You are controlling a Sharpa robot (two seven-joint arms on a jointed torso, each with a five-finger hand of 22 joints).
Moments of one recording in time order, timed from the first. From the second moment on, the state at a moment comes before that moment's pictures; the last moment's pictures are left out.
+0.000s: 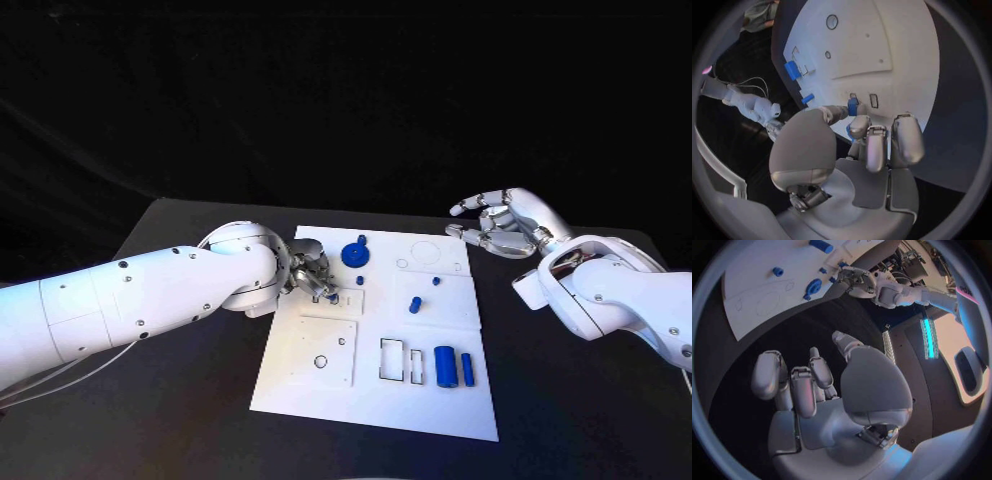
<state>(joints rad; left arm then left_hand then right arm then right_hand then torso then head) 1.20 -0.78 0.01 1.53 -1.18 0.07 -0.50 1.21 -0.22 0.73 0.28 0.29 0.76 0.06 0.92 0.56 1.29 -0.02 1.25 1.01 1.47 -0.08 1.55 1.31 0.10 1.44 0.03 1.35 1.13 1.28 -0.90 -0.11 1.54 -0.86 -0.55 0.19 1.20 -0.17 0.34 0.13 0.25 0.83 0.17 0.19 0.43 1.29 0.09 1.32 1.24 1.47 0.02 1.51 1.31 0.08 1.36 0.13 1.24 1.24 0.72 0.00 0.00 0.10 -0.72</state>
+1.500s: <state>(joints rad) 1.20 -0.77 0.01 1.52 -1.19 0.11 -0.51 1.17 -0.23 0.73 0.28 0.32 0.77 0.06 0.93 0.62 1.31 -0.03 1.27 1.03 1.47 -0.08 1.55 1.31 0.10 1.45 0.02 1.35 1.13 1.27 -0.90 -0.11 1.54 -0.86 -0.55 0.19 1.20 -0.17 0.33 0.14 0.25 0.84 0.17 0.19 0.43 1.29 0.09 1.32 1.24 1.47 0.02 1.51 1.31 0.08 1.36 0.12 1.24 1.24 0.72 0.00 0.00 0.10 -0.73</state>
